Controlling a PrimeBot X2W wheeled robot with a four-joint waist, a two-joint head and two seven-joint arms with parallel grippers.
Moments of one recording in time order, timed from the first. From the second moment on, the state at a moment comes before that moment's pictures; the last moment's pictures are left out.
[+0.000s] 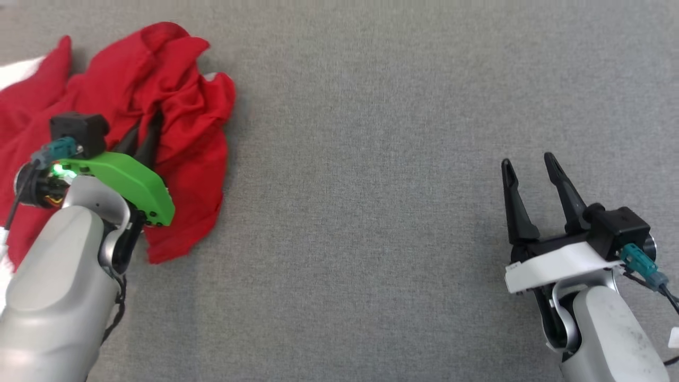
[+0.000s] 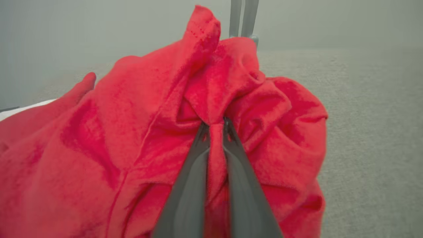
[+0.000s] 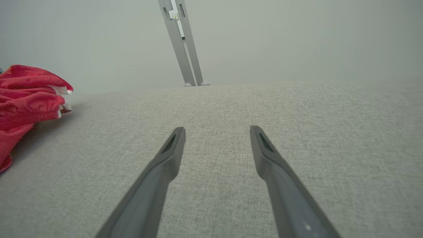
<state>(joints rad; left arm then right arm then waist) -0.71 0.39 -0.47 0.60 -0.63 -0.12 -0.03 -0.23 -0.10 0.07 0.16 0.21 0.13 -0.26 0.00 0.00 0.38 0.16</state>
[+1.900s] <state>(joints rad) -0.35 0.18 -0.69 0.34 -0.61 0.03 -0.24 -0.01 -0.06 -0.02 0.14 0.22 0.13 -0.26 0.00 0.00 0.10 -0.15</state>
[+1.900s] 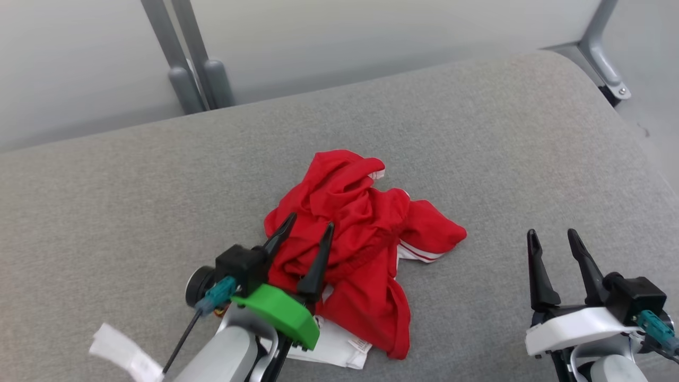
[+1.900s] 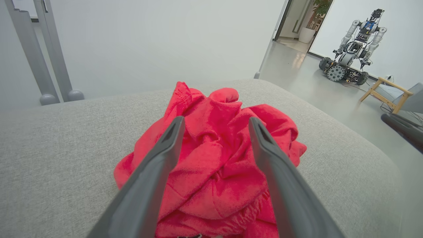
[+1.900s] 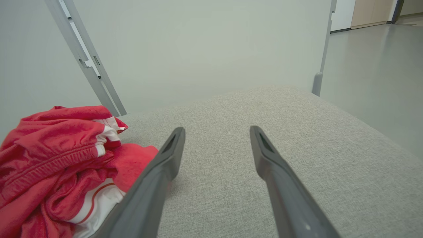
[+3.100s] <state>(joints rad) 0.05 0.20 -0.25 0.11 -0.38 0.02 -0.26 0.09 -0.11 -0.02 0.08 0.19 0.13 -0.26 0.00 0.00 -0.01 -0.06</state>
